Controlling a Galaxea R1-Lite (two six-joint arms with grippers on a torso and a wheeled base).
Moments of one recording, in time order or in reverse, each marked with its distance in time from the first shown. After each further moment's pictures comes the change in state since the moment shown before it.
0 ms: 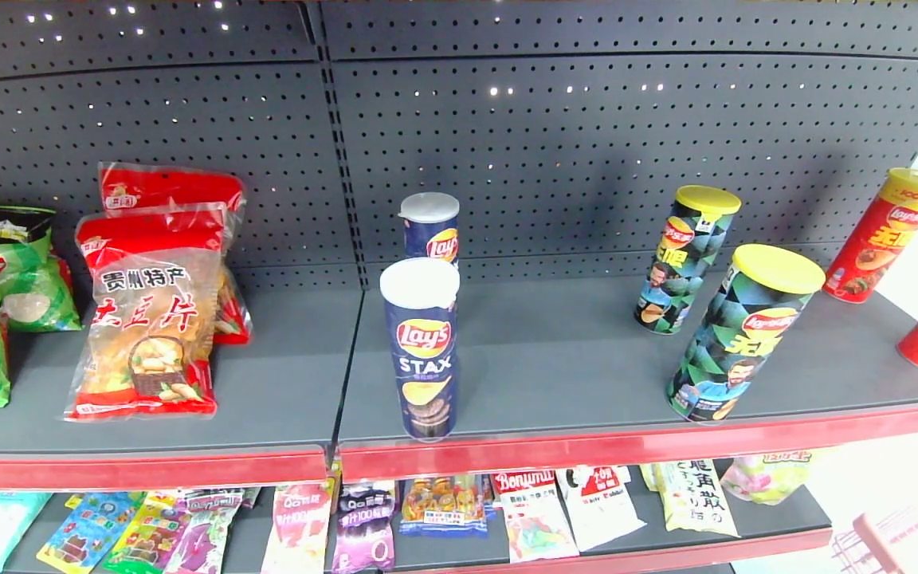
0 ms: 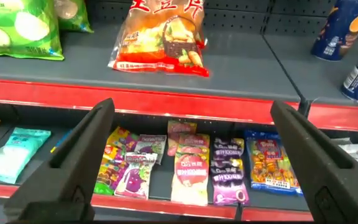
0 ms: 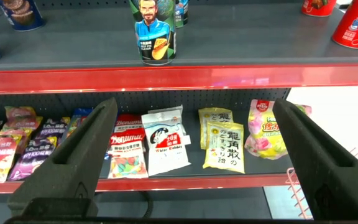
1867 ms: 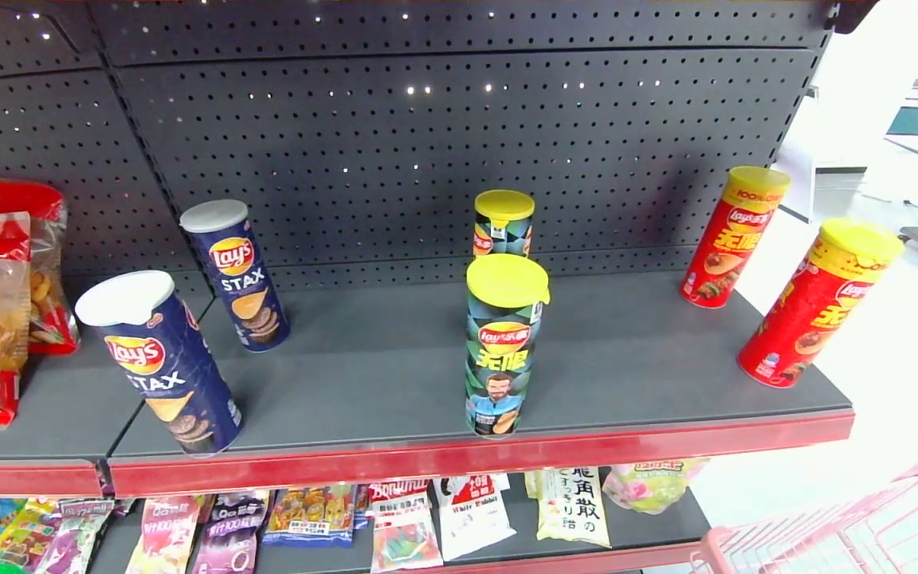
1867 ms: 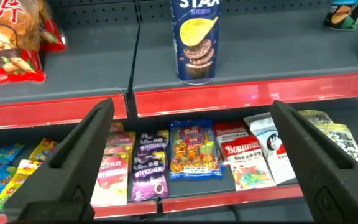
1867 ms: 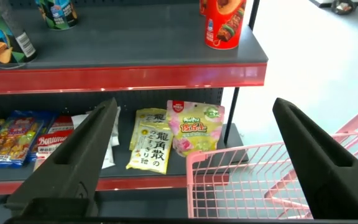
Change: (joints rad) left arm 0.000 0.000 0.007 0.016 -0.124 0.097; right arm 0.002 0.000 0.000 0.000 0.000 0.000
